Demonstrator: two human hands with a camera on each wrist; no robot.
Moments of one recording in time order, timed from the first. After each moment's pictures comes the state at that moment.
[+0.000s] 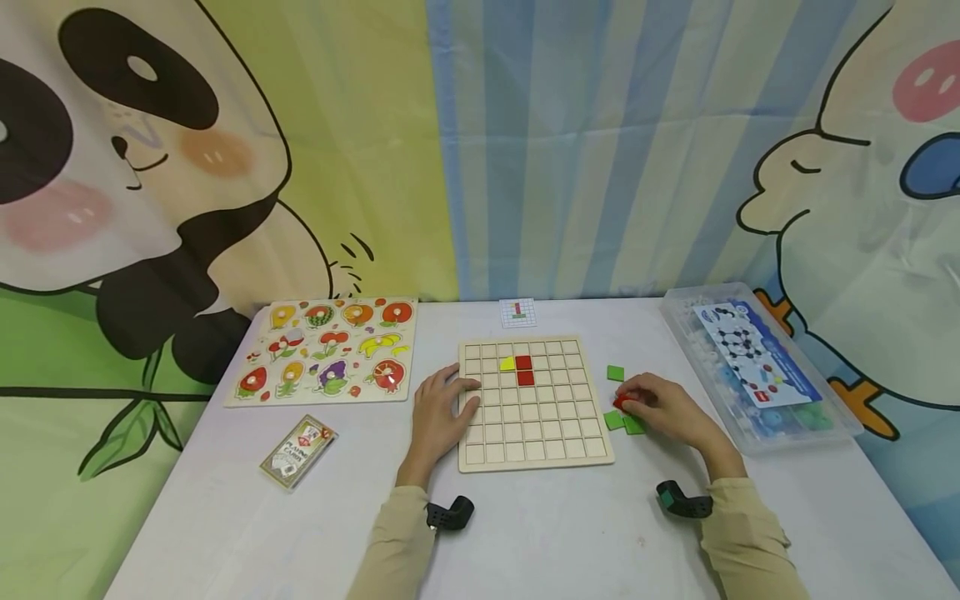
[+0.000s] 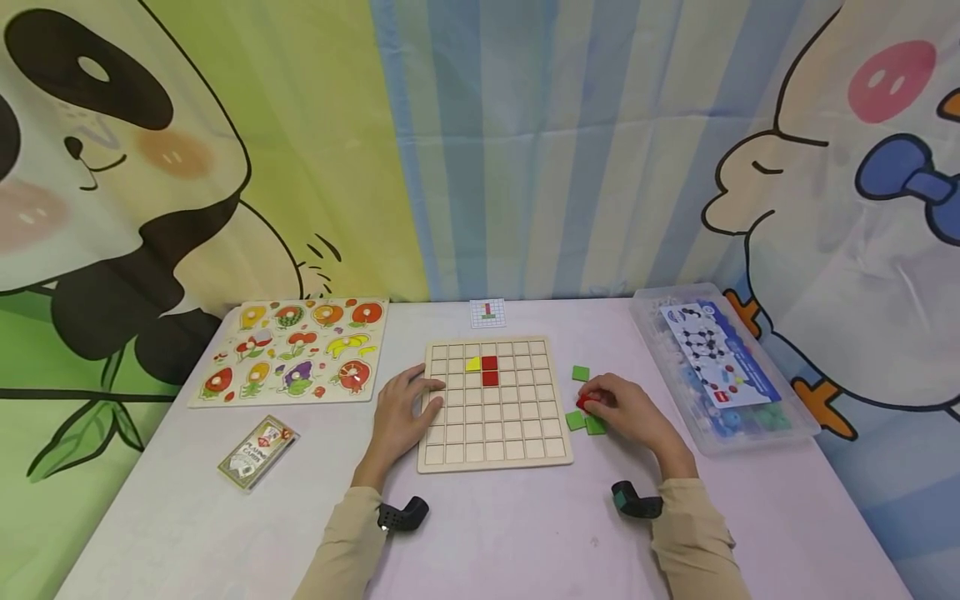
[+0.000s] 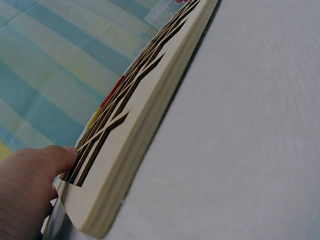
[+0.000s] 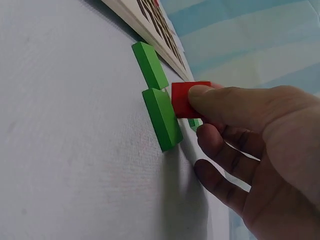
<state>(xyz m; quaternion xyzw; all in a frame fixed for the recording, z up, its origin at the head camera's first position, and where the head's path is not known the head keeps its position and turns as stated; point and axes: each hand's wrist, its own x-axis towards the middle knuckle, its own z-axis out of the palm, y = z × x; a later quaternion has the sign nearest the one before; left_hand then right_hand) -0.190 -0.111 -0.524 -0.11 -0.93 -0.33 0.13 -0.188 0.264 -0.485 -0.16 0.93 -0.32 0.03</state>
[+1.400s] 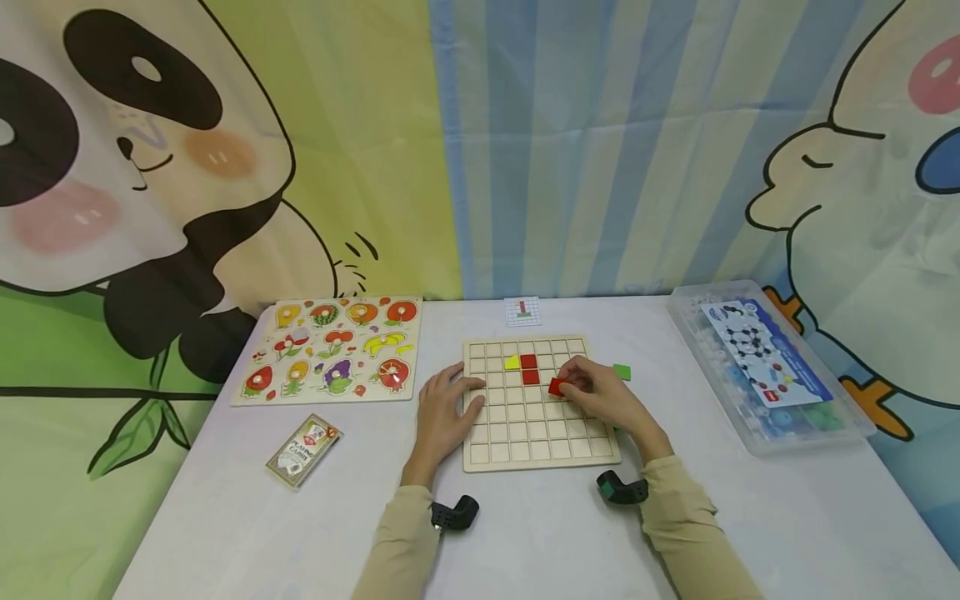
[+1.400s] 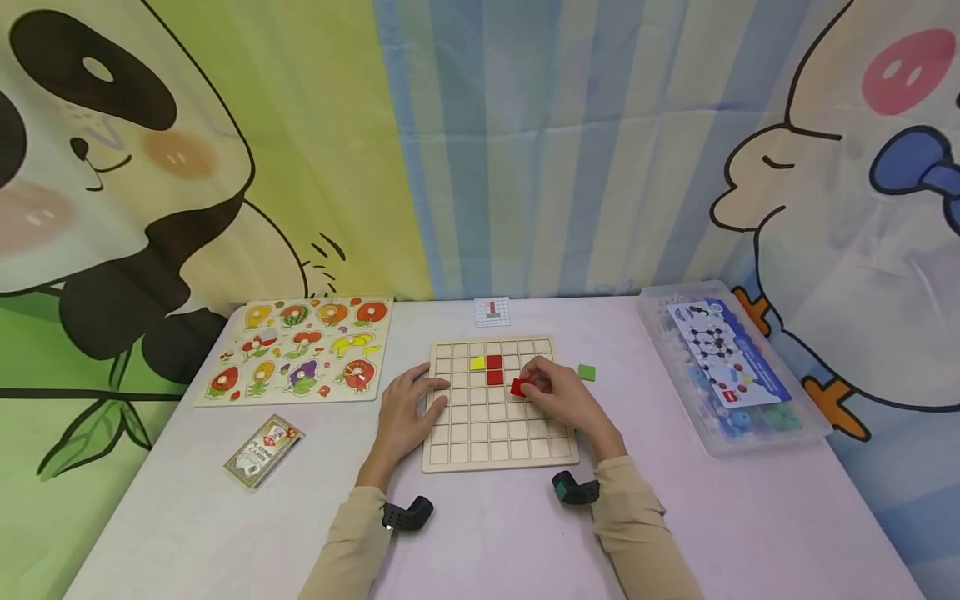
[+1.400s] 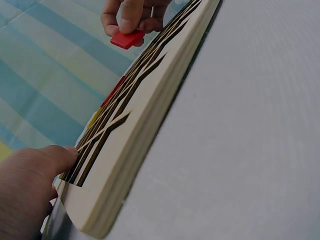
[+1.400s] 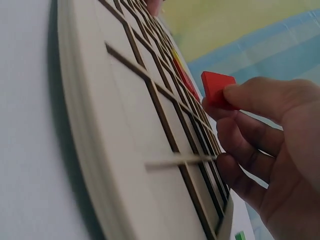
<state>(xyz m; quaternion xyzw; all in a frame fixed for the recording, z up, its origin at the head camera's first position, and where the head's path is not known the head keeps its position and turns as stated) -0.190 -0.110 -0.523 -0.11 -0.92 -0.33 0.15 -0.211 0.172 -0.481 -0.19 0.88 -0.43 0.04</state>
